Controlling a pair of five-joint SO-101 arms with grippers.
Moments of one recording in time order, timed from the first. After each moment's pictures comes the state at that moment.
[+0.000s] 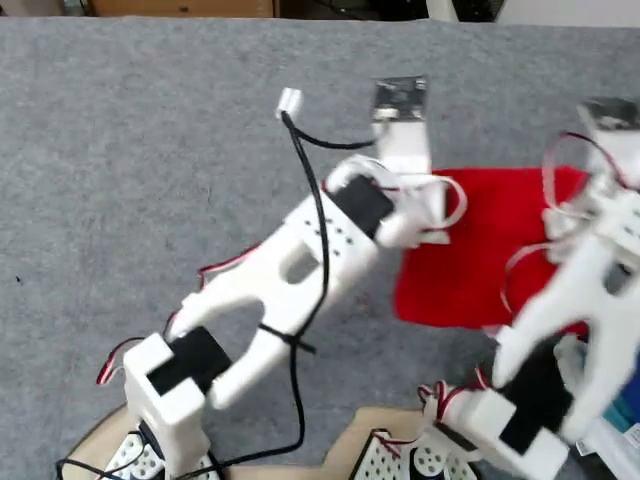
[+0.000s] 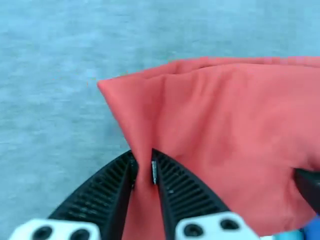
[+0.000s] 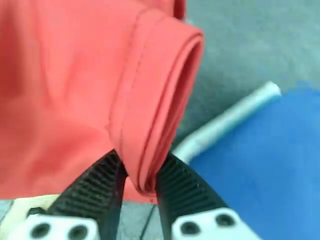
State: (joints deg) left arm 46.1 13.1 -23.6 64.4 30.1; right arm 36.7 -8.7 -6.9 101.1 23.9
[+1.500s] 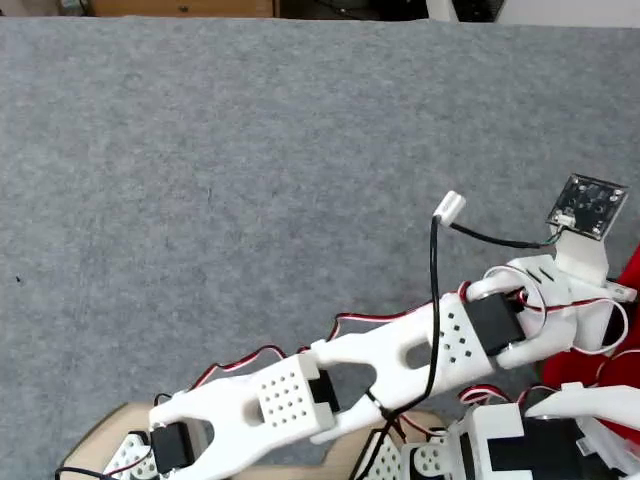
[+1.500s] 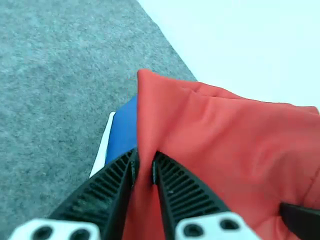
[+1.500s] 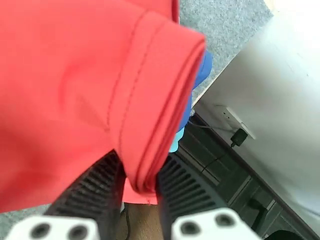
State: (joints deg) left arm 67.8 55.6 -77.2 50.6 30.6; right arm 84.0 -13.3 -4.8 88.1 33.3
